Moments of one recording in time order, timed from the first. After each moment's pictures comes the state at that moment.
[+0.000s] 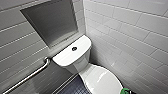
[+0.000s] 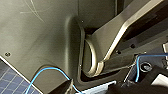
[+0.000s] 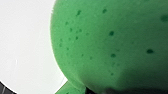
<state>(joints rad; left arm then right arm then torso) 1.34 2.87 -2.27 0.27 0.18 -0.11 -0.77 2.24 -1.41 -1.36 -0.63 1.82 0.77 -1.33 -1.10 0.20</state>
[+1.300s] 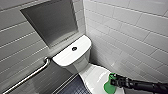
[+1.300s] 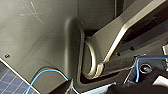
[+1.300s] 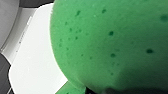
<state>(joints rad) 1.34 2.87 -2.27 0.27 0.16 -0.11 -0.50 2.50 -1.55 -1.11 -0.83 1.57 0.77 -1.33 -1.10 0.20</state>
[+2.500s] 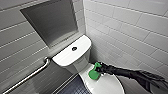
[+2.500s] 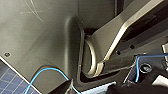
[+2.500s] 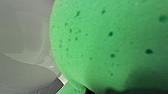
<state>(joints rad) 1.34 2.87 -2.27 0.27 0.16 -0.11 -0.36 2.93 -2.15 -0.69 -0.39 1.26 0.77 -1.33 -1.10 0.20</state>
